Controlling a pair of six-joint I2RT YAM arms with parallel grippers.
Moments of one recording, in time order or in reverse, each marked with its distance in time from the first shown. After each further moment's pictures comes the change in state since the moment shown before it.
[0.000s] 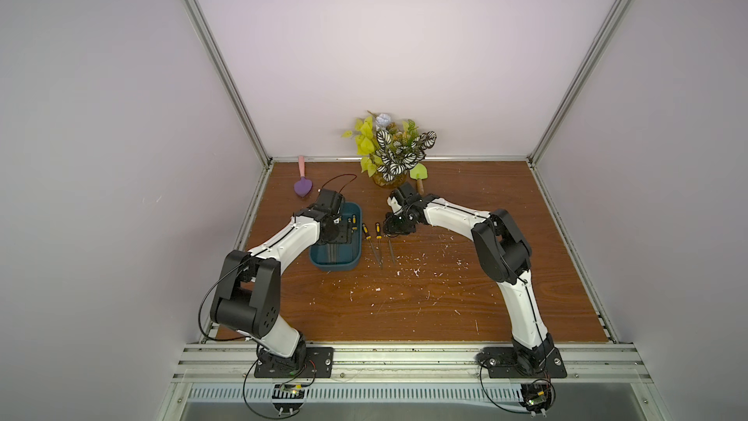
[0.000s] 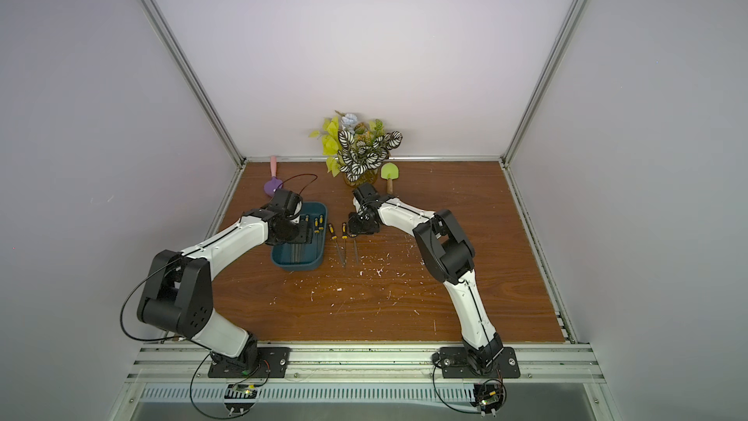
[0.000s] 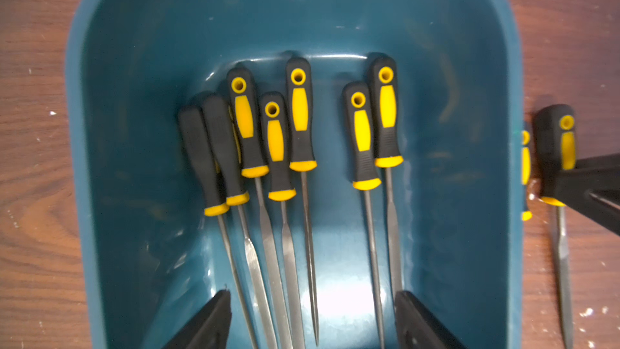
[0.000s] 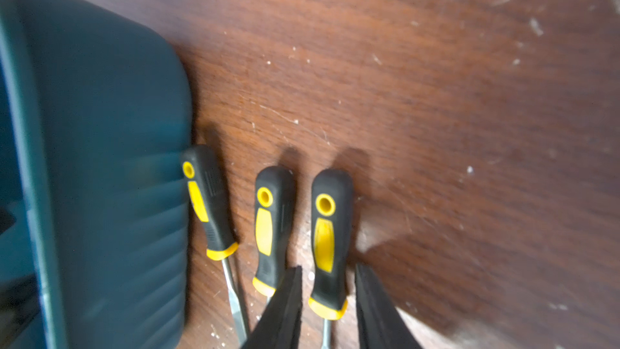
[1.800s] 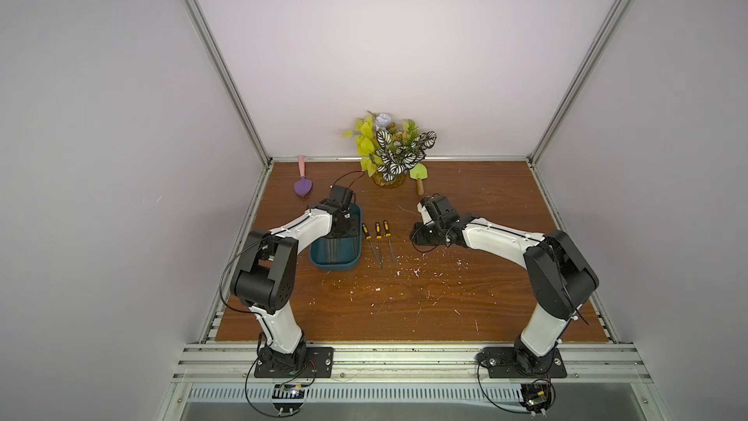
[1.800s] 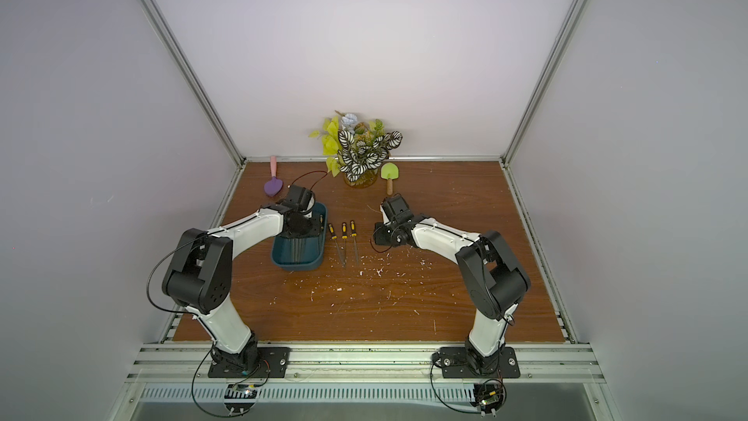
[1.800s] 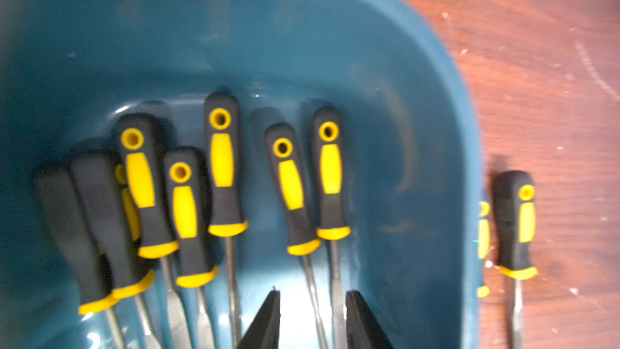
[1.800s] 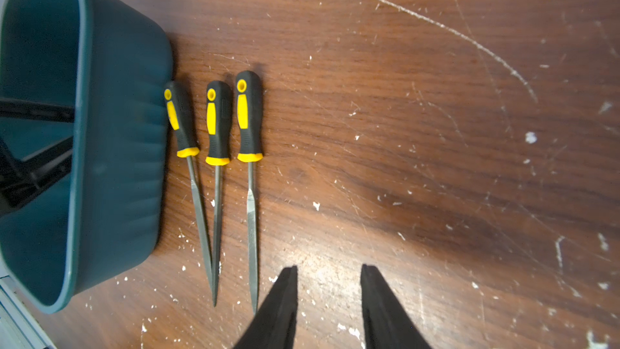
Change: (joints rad) left arm -0.041 0.176 0.080 0.126 0.078 -0.119; right arm -0.046 -0.447 -0.546 0.214 0.096 -0.007
